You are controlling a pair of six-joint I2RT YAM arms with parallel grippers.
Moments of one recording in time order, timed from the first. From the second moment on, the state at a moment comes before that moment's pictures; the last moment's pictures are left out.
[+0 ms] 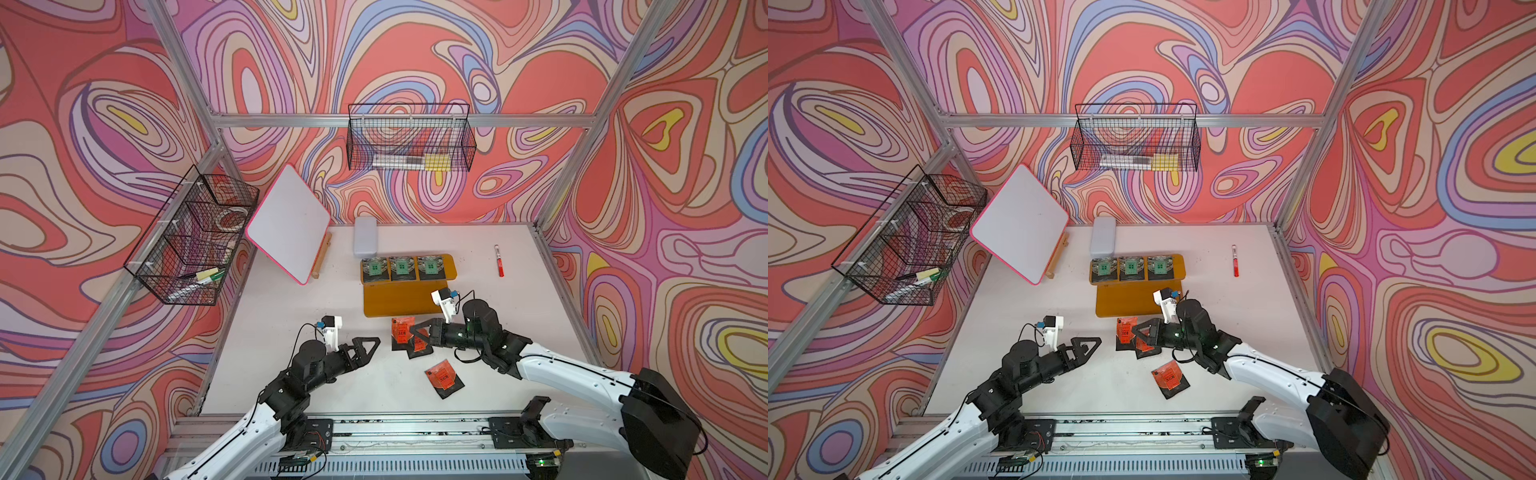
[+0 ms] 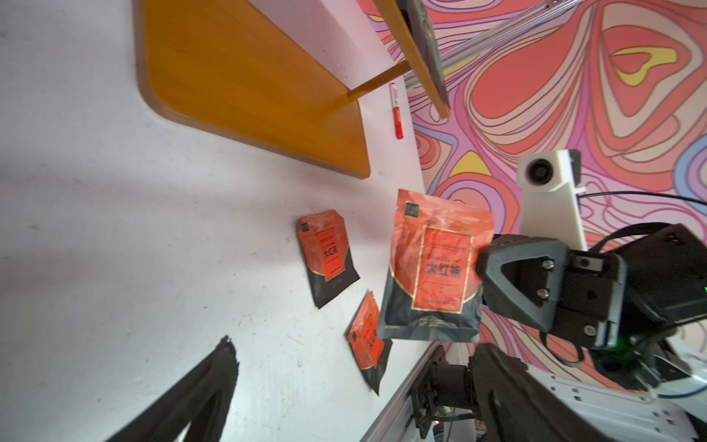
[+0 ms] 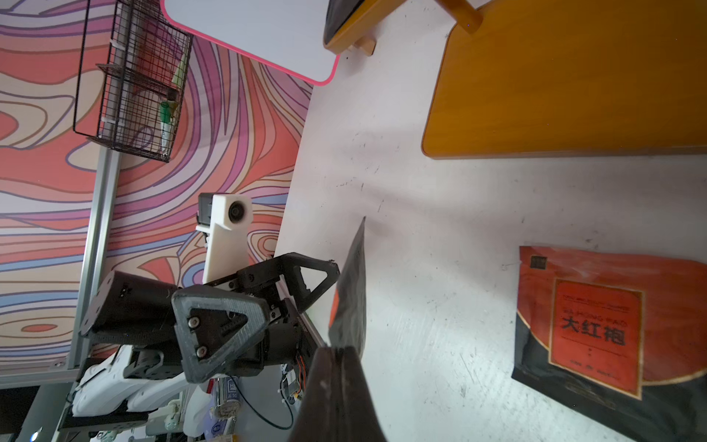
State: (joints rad) left arm -0.60 0.53 0.13 0.08 0.29 -1.03; right arm 0.72 1.17 0.53 0.23 -0.47 0.91
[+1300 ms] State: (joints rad) left arm -0.57 0.69 0.11 0.50 0.41 -1.10; right arm 0.71 1.21 0.50 0.55 -0.66 1.08
